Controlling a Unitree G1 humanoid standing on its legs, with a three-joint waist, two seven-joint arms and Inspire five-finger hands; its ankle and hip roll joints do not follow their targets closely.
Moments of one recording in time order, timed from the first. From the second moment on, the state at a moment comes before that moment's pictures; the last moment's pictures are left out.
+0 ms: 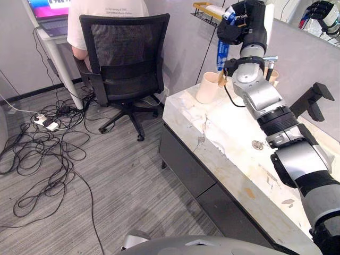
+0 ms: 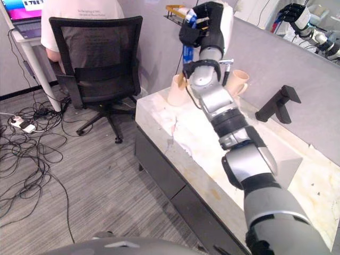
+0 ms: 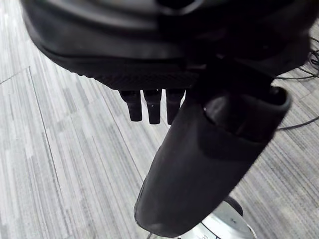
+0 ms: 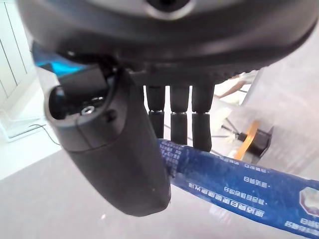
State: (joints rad) left arm 0.16 0.33 0.12 1.35 -0.09 0.18 0.17; right arm -1.11 -0.46 0.44 0.51 0.25 0.18 -0.65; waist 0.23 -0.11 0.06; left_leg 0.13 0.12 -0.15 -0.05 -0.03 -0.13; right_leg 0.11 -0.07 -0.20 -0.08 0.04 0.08
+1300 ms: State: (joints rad) left arm 0.12 0.36 0.12 1.40 -0.13 0.16 0.22; right arm -1.14 -0.46 0.44 0.63 0.33 0.14 -0.78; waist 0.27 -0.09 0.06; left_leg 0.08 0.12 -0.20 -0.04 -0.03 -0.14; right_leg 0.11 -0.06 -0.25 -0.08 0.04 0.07
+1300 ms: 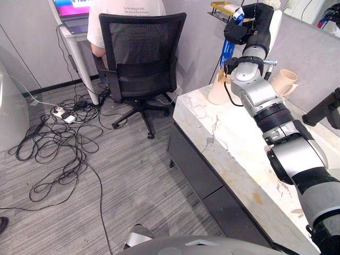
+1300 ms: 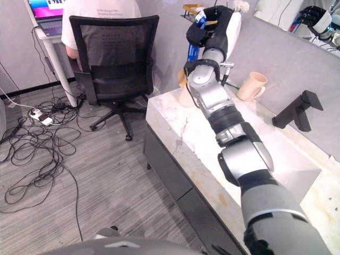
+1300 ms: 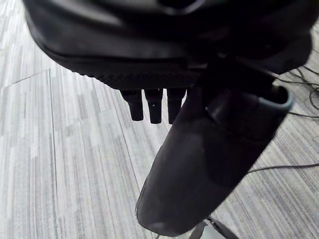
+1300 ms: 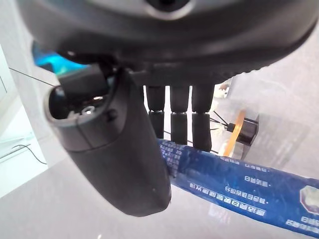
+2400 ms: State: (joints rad) left arm 0.04 0.47 0.12 1.45 -0.11 0.18 0.17; right arm -1.17 -0.46 0.46 0.71 0.37 0.14 -0.87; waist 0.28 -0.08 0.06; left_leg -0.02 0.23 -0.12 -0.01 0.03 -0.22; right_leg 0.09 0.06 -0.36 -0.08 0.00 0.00
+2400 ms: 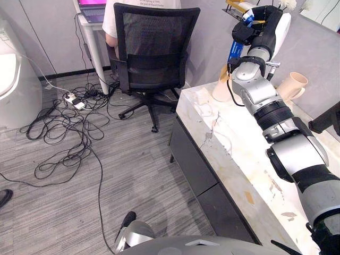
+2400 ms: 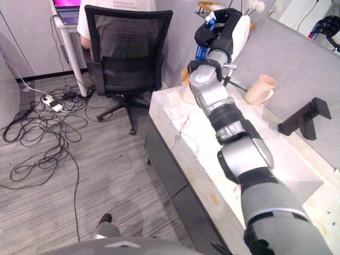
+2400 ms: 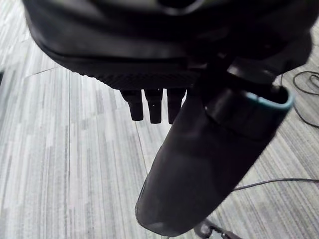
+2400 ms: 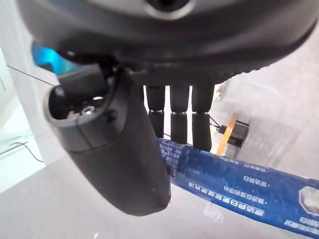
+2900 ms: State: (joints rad) left arm -0.03 0.45 0.11 1.44 -0.07 0.19 0.14; right arm -1.18 -0.47 0.45 0.71 0.37 0.12 -0.88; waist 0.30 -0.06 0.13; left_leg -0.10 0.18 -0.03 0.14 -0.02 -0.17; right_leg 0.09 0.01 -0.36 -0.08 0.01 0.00
